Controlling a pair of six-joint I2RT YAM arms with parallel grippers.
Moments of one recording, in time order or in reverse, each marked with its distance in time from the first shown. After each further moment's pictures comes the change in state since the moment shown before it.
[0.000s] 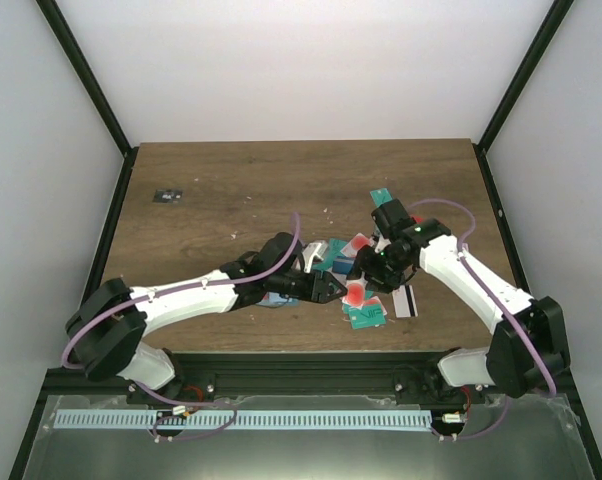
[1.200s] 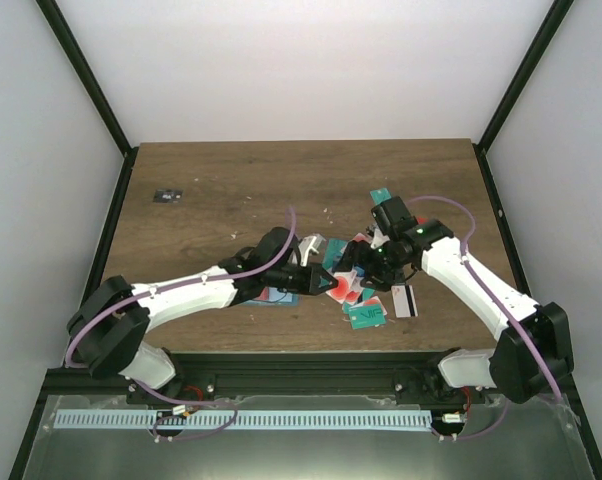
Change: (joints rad) left arm 0.045 0.030 0.010 0.027 0.004 -0.018; right arm 0.011 -0.030 0.008 0.061 -0.076 0.015
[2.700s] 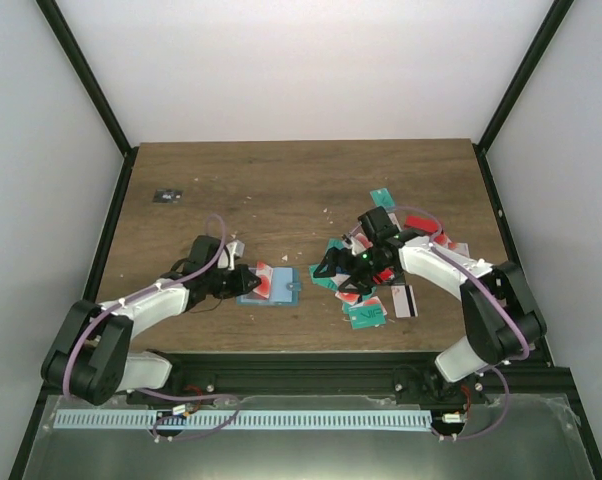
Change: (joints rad) left arm 0.499 -0.204 -0.374 -0.105 0.017 0.201; right arm 0.000 0.207 -0.135 0.373 -0.259 -0.132
